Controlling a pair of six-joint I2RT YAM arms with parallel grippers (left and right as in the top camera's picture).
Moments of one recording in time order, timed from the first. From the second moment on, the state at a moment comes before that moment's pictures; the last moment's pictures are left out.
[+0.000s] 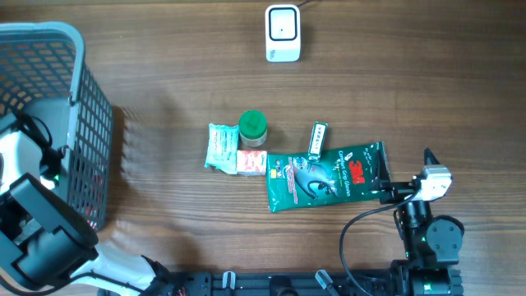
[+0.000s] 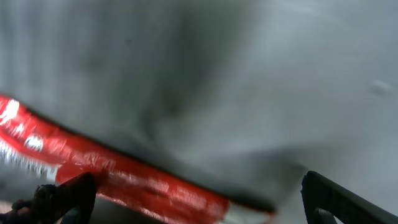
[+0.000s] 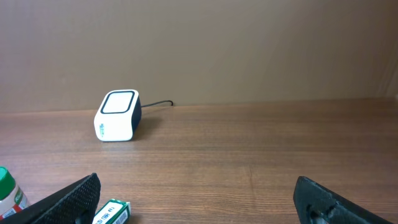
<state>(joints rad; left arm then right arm) 0.68 1.81 1.18 -0.98 0.01 -1.30 0.01 0.02 0.01 0.00 -0.04 0.06</state>
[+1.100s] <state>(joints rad) 0.68 1.73 1.08 -0.66 -0.21 -1.13 0.01 0.02 0.01 0.00 -0.04 0.06</state>
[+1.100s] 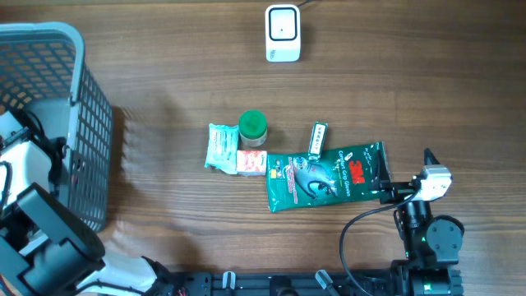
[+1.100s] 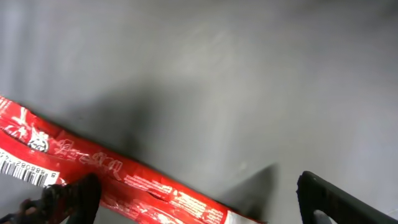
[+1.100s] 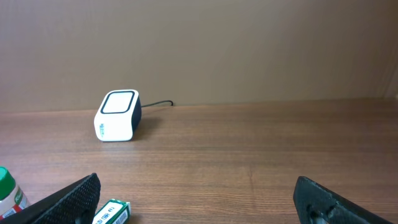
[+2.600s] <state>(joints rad) 0.67 1.65 1.05 -0.82 -0.20 -1.26 0.01 0.02 0.01 0.00 -0.04 0.06</state>
